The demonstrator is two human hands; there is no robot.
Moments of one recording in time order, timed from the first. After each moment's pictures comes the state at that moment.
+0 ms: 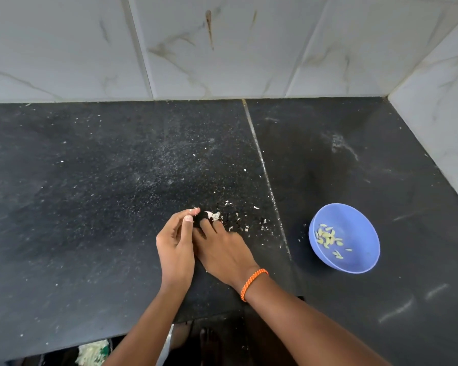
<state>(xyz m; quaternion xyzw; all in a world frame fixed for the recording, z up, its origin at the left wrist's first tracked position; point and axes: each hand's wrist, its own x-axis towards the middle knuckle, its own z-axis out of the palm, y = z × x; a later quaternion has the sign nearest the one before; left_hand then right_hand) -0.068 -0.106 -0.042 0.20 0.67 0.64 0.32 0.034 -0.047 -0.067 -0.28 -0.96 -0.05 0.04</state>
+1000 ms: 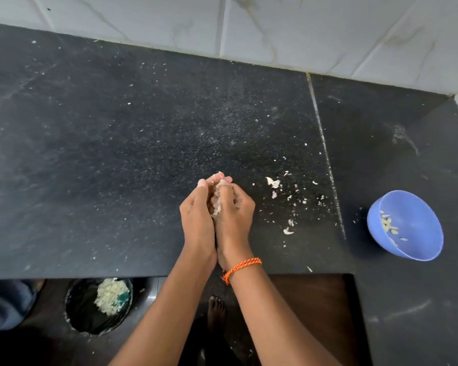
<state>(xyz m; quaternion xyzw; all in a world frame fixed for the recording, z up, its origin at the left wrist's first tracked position) -0.118 -0.171 -0.017 -0.01 0.55 0.71 0.44 -0.085 -0.139 -0.030 -0.51 -0.42 0.65 0.39</state>
